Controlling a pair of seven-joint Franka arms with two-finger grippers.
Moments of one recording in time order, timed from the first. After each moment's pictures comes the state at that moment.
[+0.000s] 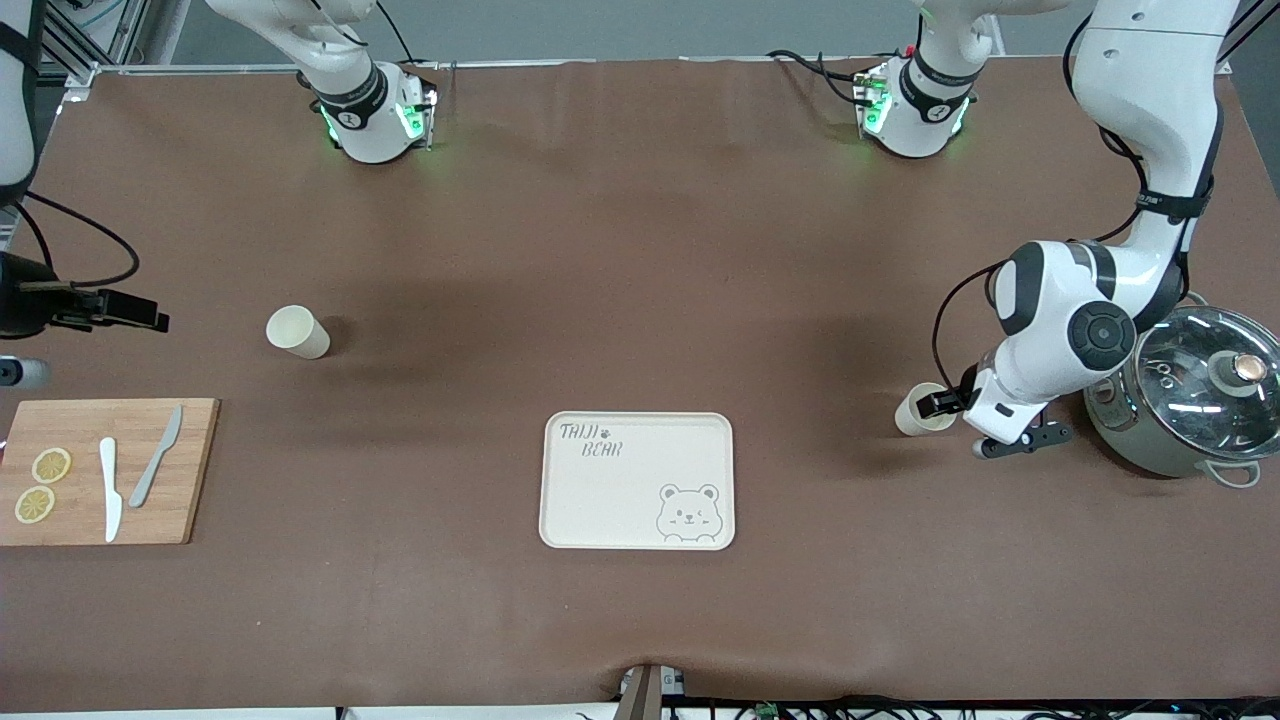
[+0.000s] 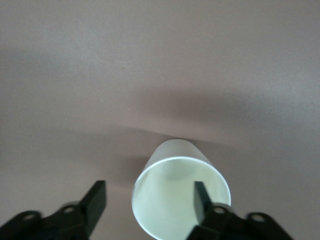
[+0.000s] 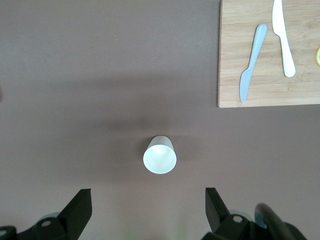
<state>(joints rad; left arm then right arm) -0.02 0.42 -0.08 -1.99 0.02 2.35 -0.32 -0.05 0.21 -0.09 -1.54 0.04 1.56 -0.11</state>
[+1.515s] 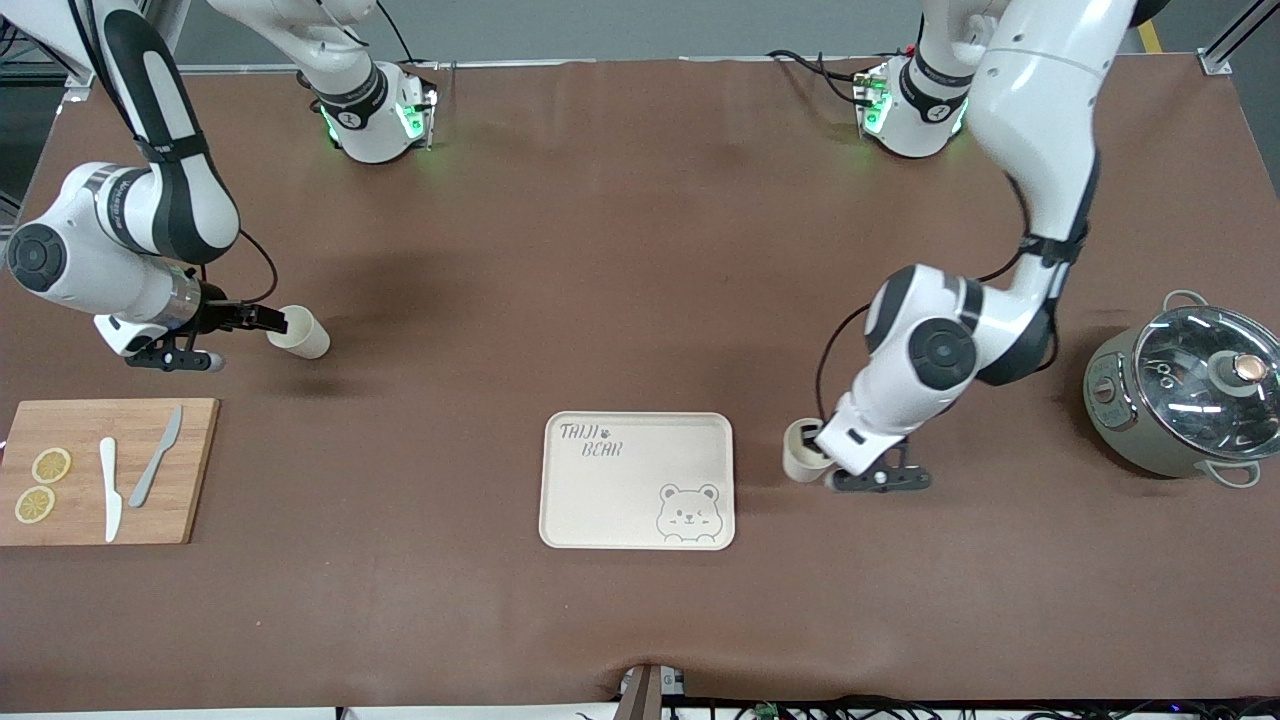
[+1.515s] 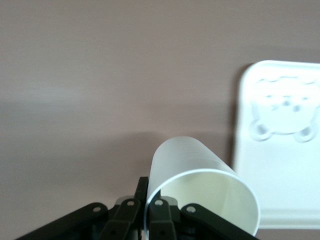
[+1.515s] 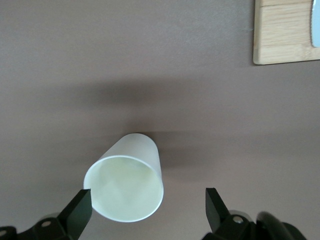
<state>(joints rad) -0.33 0.68 -0.10 -1.54 0.02 2.32 -0.47 -0.10 0.13 -0.10 -2.32 0.04 2.28 -0.16</state>
